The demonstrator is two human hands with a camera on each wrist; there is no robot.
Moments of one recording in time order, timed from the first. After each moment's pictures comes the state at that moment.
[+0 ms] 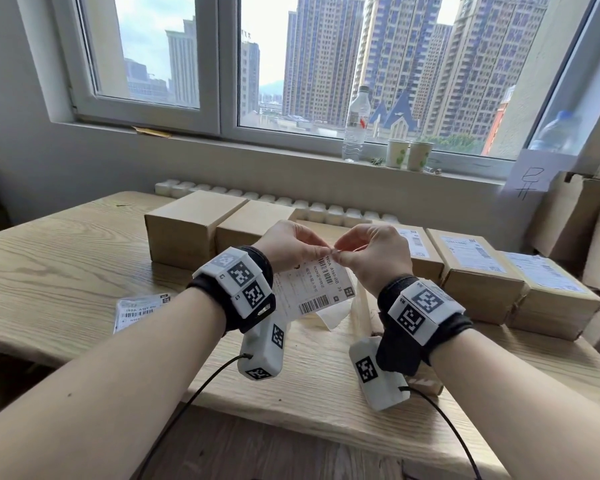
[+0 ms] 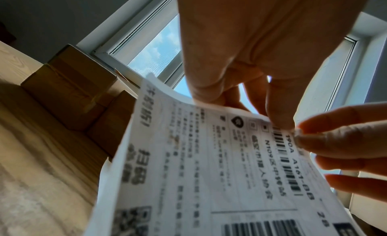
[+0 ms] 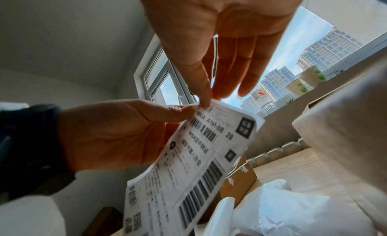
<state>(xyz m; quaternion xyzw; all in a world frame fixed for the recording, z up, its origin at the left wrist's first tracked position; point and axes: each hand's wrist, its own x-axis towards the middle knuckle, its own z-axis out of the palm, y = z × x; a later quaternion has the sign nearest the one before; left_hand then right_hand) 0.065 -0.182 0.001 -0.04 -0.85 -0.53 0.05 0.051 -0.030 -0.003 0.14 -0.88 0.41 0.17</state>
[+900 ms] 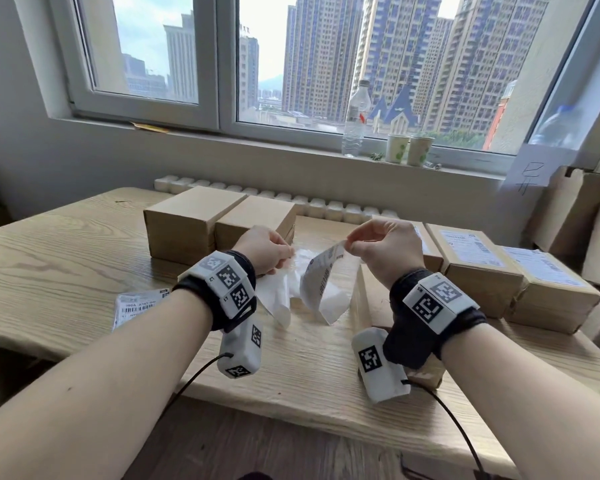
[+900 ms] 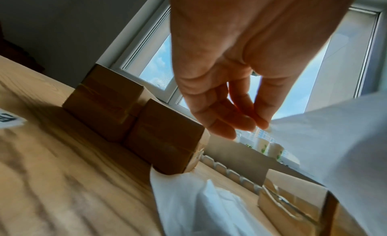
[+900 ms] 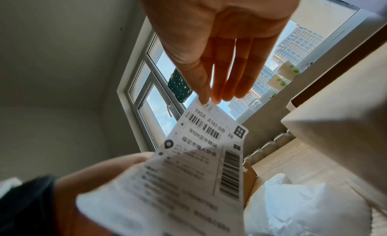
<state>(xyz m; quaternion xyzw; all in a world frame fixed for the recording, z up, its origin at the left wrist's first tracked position) 0.054 -0.206 -0.024 0.08 -0.85 -0.51 0.08 0.056 -0.017 0.002 0.12 -0.85 0.49 0.16</state>
